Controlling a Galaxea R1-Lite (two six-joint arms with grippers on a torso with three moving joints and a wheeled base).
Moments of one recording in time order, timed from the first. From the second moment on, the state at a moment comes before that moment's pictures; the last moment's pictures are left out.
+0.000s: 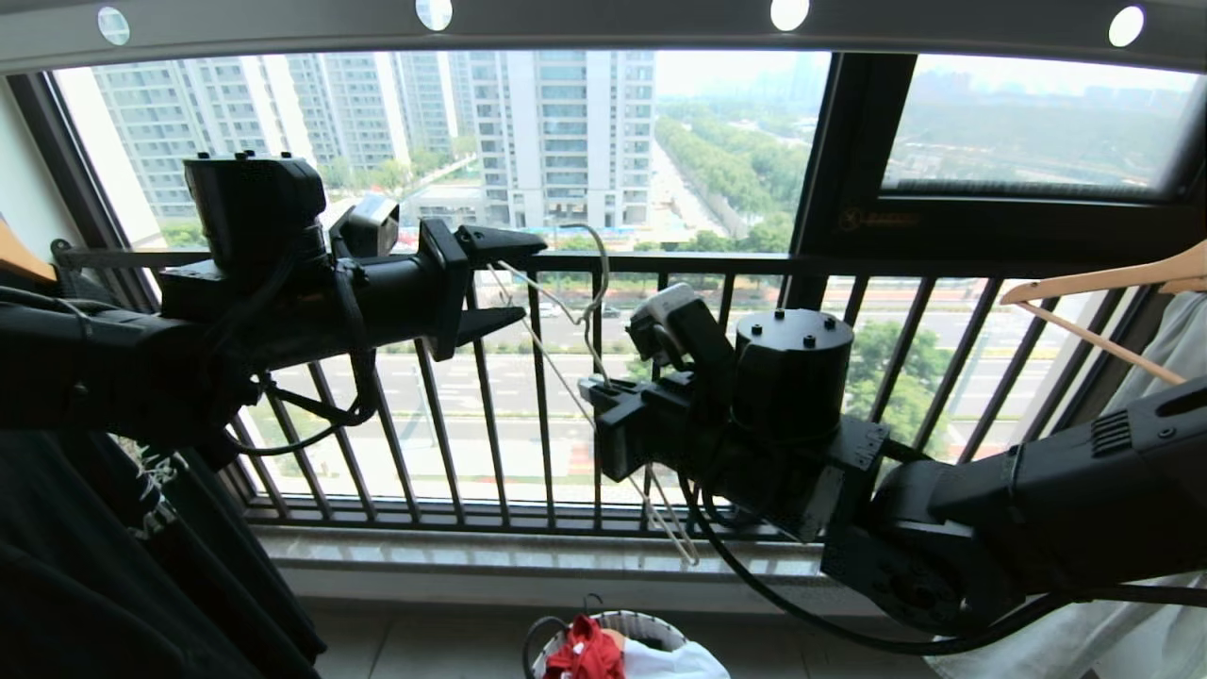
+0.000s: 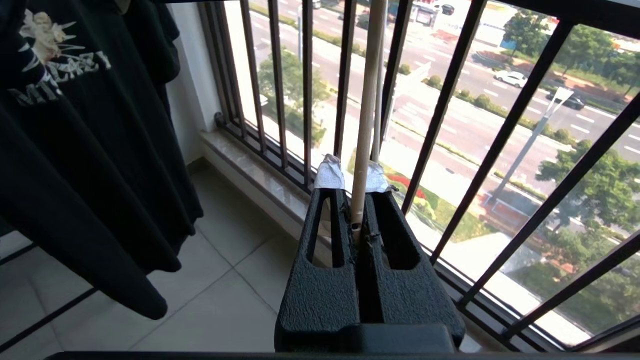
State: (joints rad) left arm -0.32 1.73 -1.16 -0.55 -0.60 -1.06; right arm 0.76 1.95 -1.04 -0.85 -0.05 -0.04
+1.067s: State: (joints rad) left arm -0.36 1.72 -1.16 -0.52 -0.58 -0.98; right arm 0.67 1.56 -0.78 -0.73 -0.14 -0.10
